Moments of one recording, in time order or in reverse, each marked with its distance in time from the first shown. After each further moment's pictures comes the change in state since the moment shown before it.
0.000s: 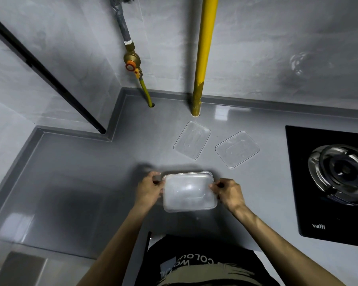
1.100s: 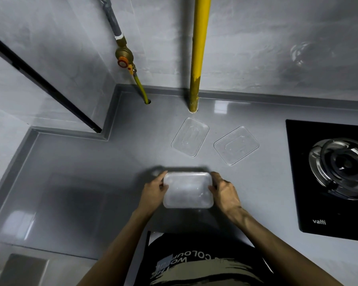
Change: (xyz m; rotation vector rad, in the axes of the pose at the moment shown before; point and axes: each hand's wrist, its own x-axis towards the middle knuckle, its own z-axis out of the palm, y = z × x) left_hand 0.011 -0.024 0.022 0.225 -0.118 0.226; right_hand 0.007 0.017 0.015 -0.264 0.016 -0.171
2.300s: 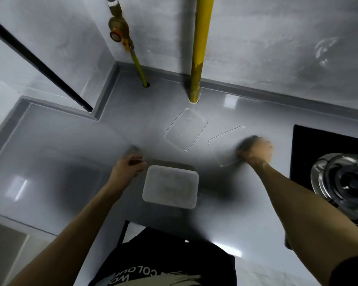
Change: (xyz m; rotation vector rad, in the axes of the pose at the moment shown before) left_hand 0.020 0.004 -0.023 -0.391 0.129 -0.244; right_hand 0.178 0.081 -0.097 -0.294 0.185 0.357
